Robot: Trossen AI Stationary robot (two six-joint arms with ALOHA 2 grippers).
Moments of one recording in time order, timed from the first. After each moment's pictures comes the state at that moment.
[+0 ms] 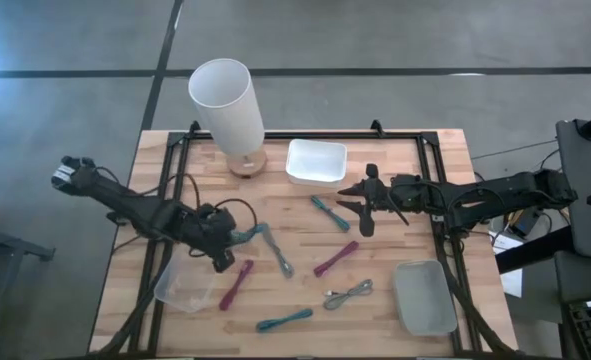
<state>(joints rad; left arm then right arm) -0.42 1.12 0.97 -0.92 -0.27 -0.92 -0.02 1.05 0.55 0.21 0.16 0.10</state>
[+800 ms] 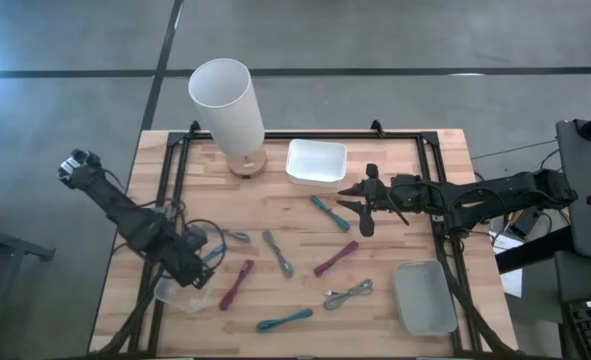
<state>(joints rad) -0.70 1.12 0.99 -1.20 -0.02 -1.65 -0.02 1.05 0.55 0.21 0.16 0.08</state>
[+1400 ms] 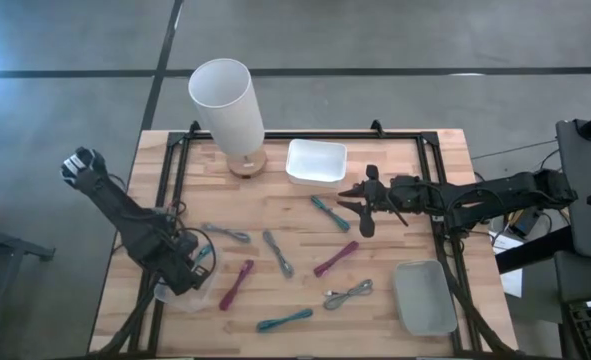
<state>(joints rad) -0.79 1.12 0.82 -1.13 0.01 -1.85 -0.02 1.05 0.53 0.21 0.16 0.07</state>
